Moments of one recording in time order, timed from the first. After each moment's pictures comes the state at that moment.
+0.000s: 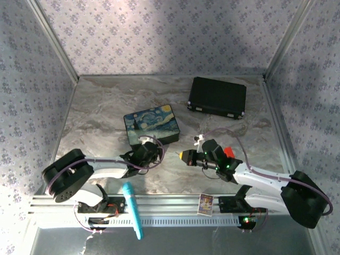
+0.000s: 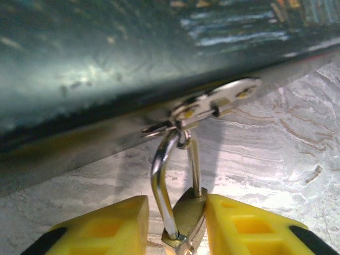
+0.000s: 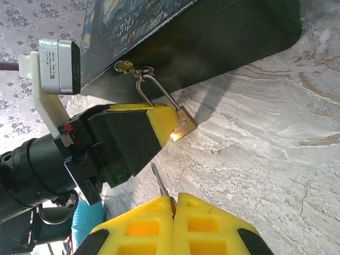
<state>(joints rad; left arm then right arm) -0.93 1.45 0.44 0.25 -0.26 -0.84 0.82 1.08 0.34 0.24 -0.22 0.89</state>
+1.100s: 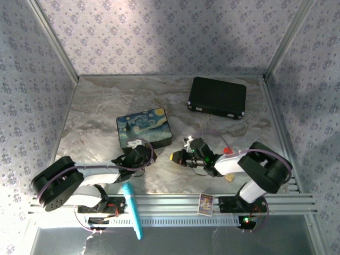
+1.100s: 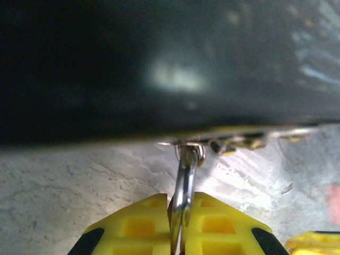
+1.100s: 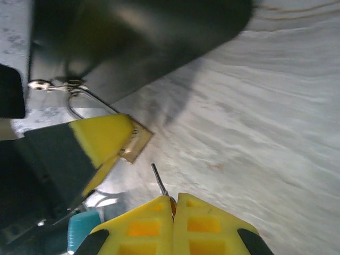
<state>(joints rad) -0.89 1.31 0.30 0.31 -0.19 -1.19 0.82 1.58 0.40 0.65 -0.35 1.07</state>
